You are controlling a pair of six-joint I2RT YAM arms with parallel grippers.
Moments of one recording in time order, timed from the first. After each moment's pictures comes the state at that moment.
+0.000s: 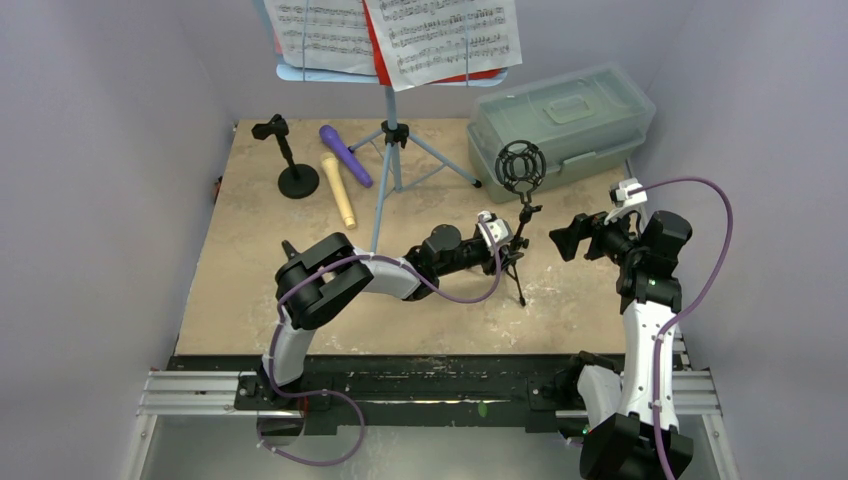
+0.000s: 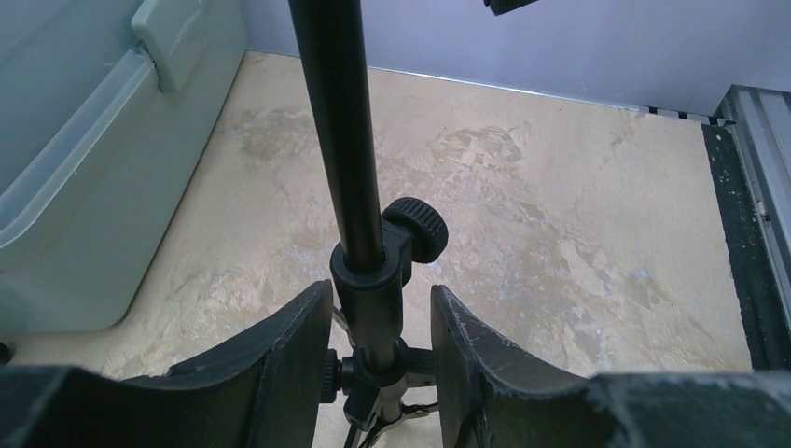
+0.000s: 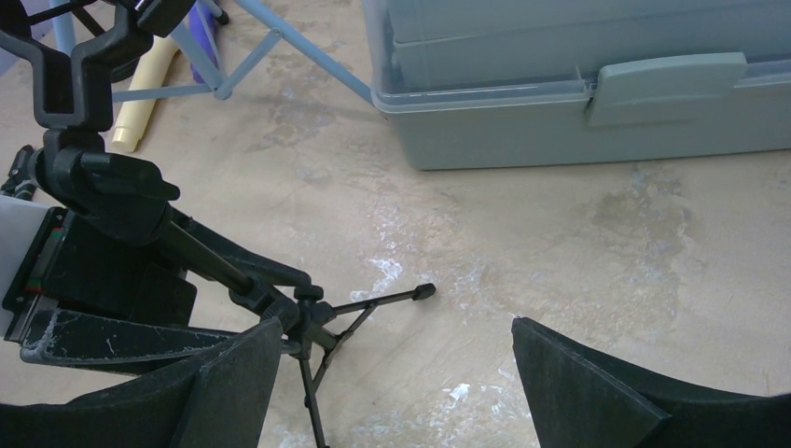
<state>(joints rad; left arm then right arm) -0.96 2.05 1.07 0.97 0.25 0.04 -0.35 0.82 0.71 -0.32 -0.75 -0.12</state>
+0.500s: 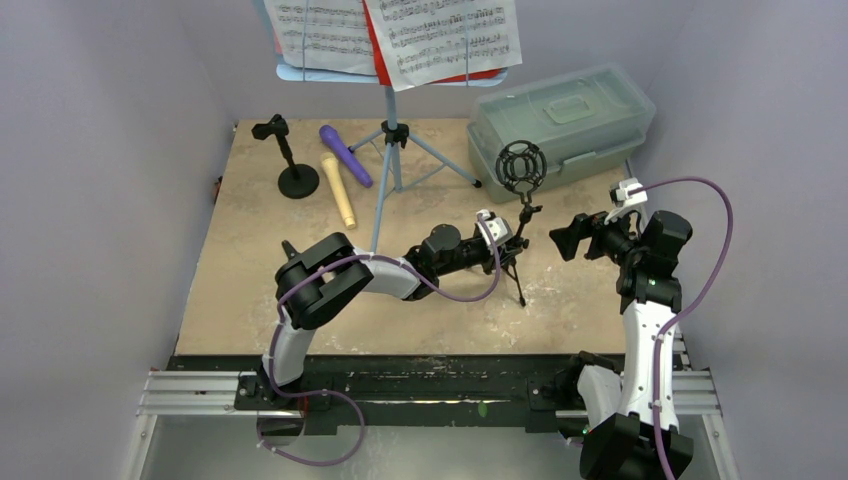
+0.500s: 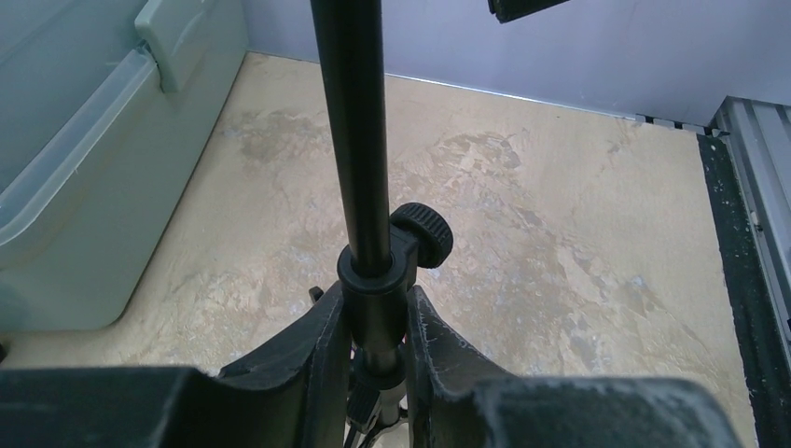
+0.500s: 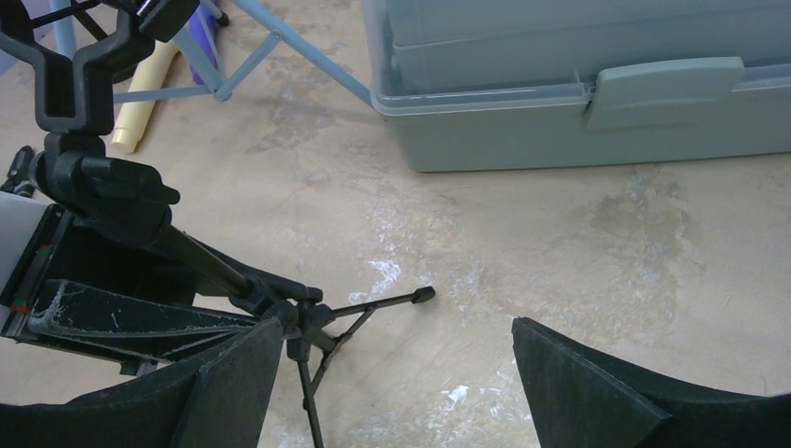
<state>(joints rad) -0.96 2.05 1.07 0.98 0.25 0.03 -0.35 0.82 0.71 -0.31 -0.75 -0.12</state>
